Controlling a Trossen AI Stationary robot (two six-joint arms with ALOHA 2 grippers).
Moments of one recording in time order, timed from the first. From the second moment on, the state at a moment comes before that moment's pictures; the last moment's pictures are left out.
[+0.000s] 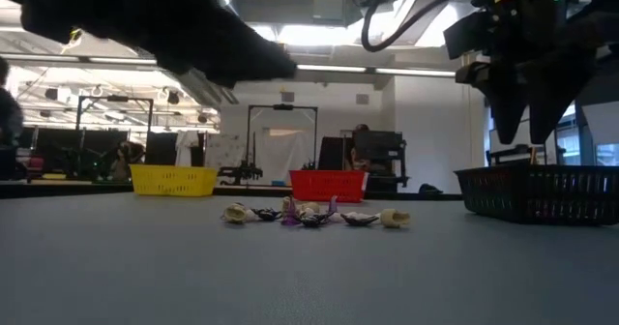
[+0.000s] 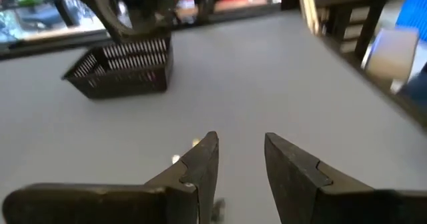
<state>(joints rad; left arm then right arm) -0.42 1.68 0.67 0.63 -0.32 -0.02 0.26 1.51 1.07 -1.07 0.09 0.13</state>
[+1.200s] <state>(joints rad) -0.42 1.72 0.76 0.16 -0.37 -0.08 0.26 1.51 1.07 -1.07 0.09 0.13</state>
